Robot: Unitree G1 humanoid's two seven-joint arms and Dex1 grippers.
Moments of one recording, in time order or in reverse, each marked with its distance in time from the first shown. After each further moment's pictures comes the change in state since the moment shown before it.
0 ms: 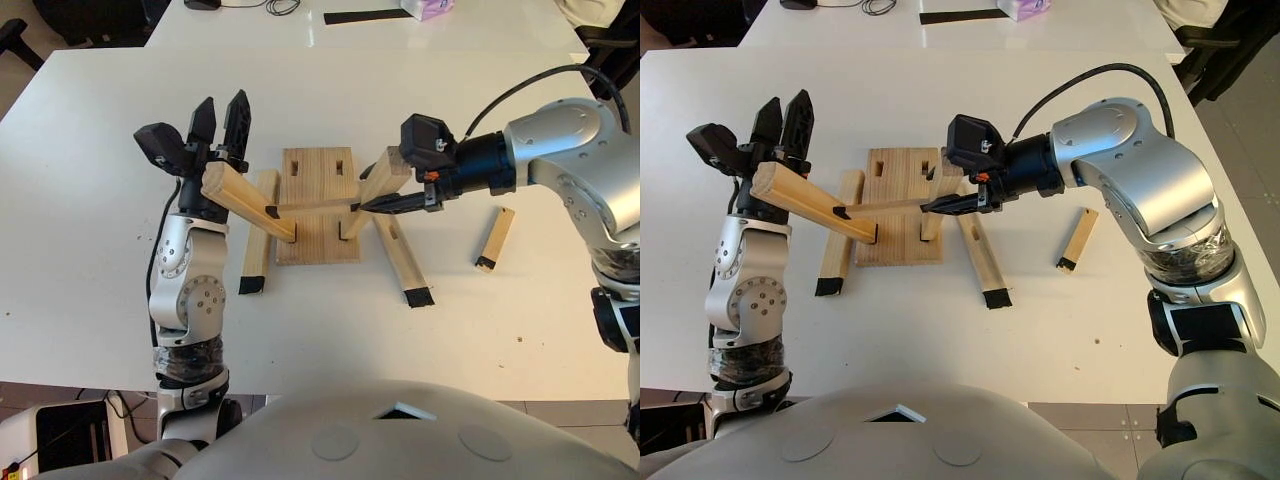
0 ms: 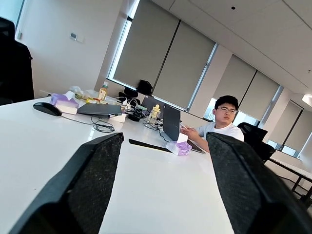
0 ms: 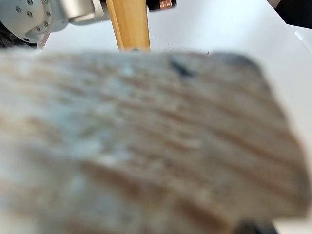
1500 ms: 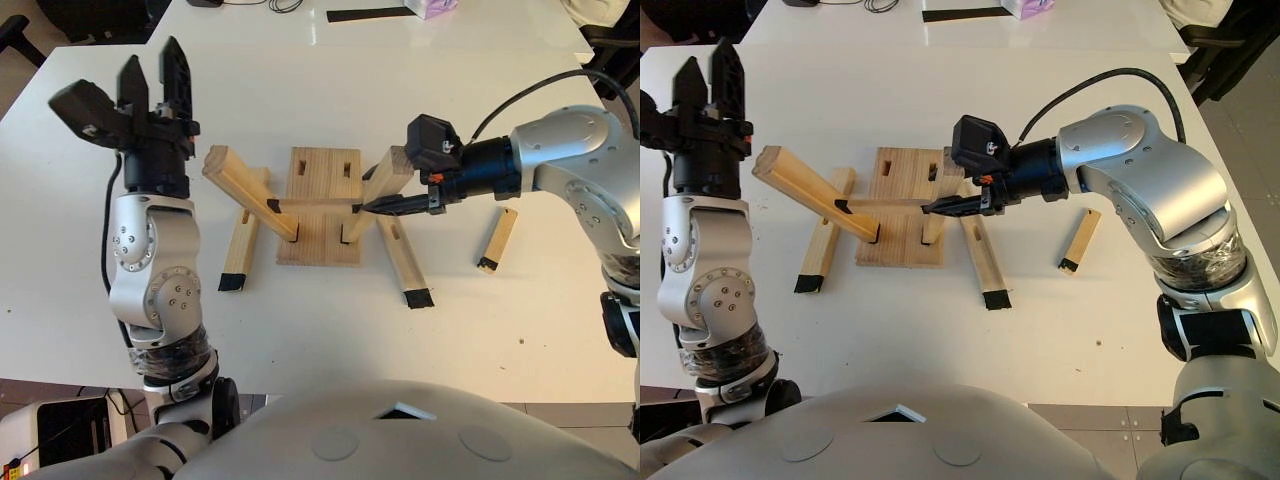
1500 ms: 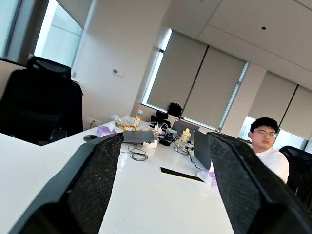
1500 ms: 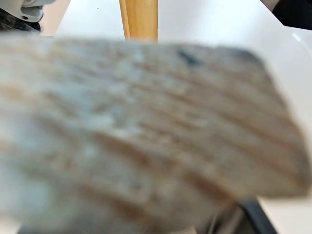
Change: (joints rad) left arm -0.077 0.028 0.110 -0.206 0.040 0.133 0.242; right arm 0.029 -0.053 -0.017 -0.012 0.083 -0.045 -0.054
